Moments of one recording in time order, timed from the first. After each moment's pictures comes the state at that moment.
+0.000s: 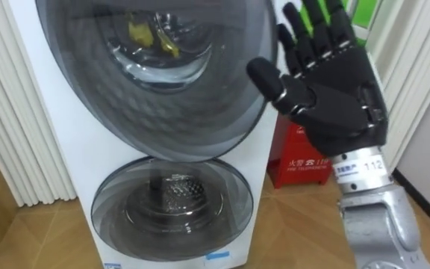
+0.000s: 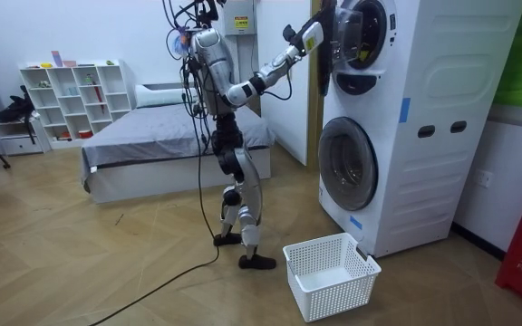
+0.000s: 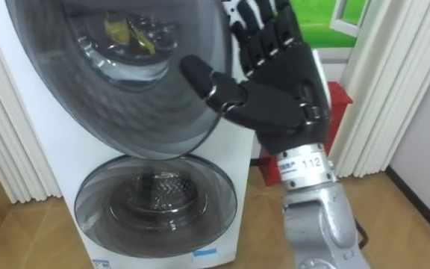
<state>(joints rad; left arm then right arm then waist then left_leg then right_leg) 0.21 0.24 -0.08 1.08 0.43 0.14 0.25 -0.21 -0.19 0.20 -0.26 0.75 -0.18 0.09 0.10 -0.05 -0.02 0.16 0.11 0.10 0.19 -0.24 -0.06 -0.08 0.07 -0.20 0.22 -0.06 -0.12</state>
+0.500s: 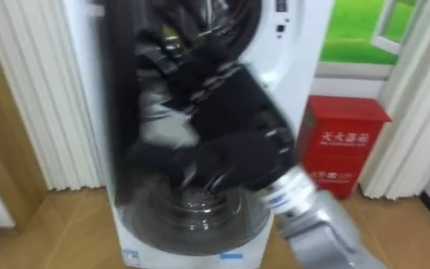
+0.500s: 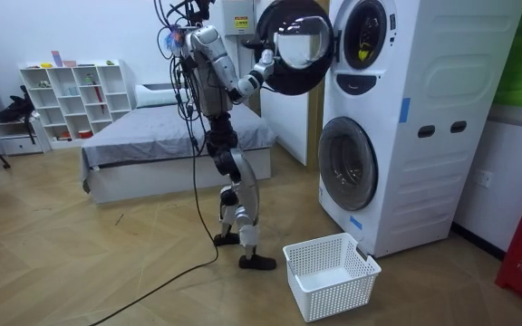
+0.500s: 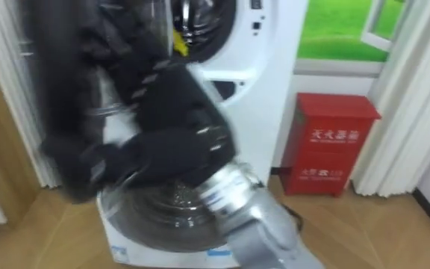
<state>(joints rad) 0.19 0.24 -0.08 1.06 0.43 0.15 0.20 -0.32 -0.20 0.51 -0.27 0.86 -0.04 0.38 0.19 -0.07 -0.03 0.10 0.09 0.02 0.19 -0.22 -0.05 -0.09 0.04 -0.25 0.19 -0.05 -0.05</state>
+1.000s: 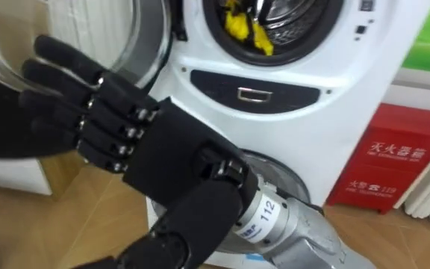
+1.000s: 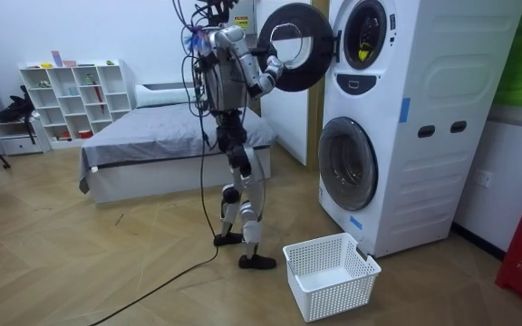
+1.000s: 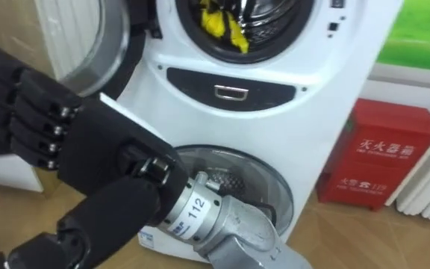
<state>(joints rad) 0.15 0.24 -0.07 1.06 0.42 0.15 0.21 -0.34 -0.19 0.52 -0.29 0.83 0.05 0.52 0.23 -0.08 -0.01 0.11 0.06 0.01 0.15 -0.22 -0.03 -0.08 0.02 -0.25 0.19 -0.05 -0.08</state>
